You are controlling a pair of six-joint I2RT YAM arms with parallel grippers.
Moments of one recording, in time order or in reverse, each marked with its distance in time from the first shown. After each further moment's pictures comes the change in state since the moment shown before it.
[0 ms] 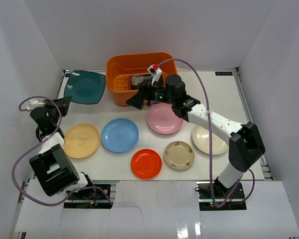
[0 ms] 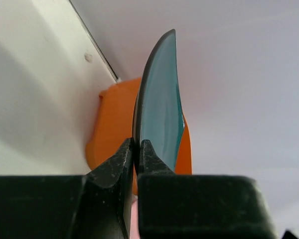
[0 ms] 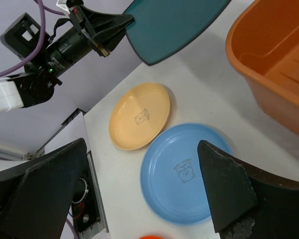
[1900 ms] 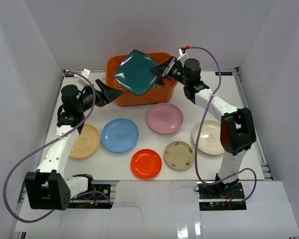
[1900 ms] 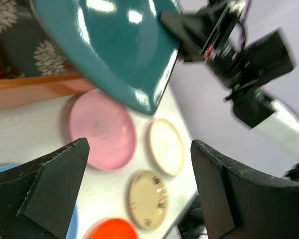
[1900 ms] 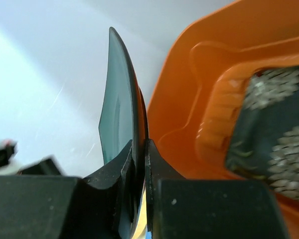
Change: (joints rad) left arm -0.595 -0.191 0.280 -0.496 0.146 0.388; right arm -0.287 0.229 0.192 0.170 0.090 0.444
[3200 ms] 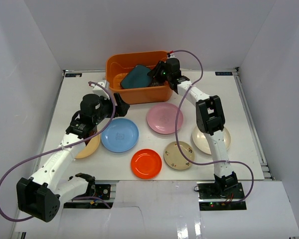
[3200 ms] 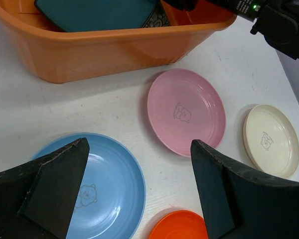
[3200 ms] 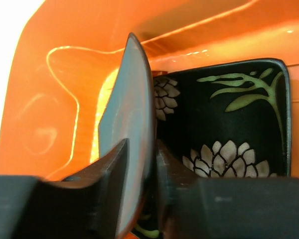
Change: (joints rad) left arm -0.334 -0.110 -0.026 -0.309 -0.618 0.404; right arm -0.003 0.585 0.602 -0.355 0.217 -0.198
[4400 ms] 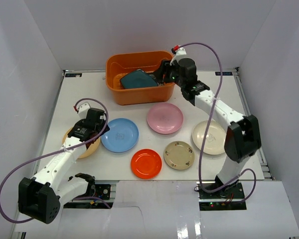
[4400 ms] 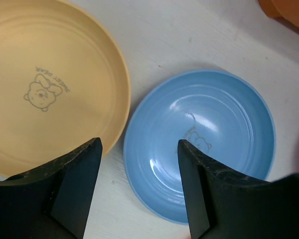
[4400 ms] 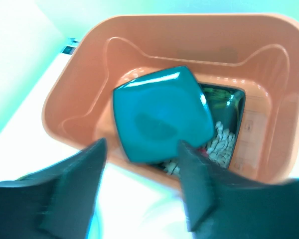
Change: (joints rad) left arm 0.018 -0.019 -0.123 -0.454 -0.556 -0.349; right arm 0.085 -0.629 -0.512 0.023 0.125 -0.453
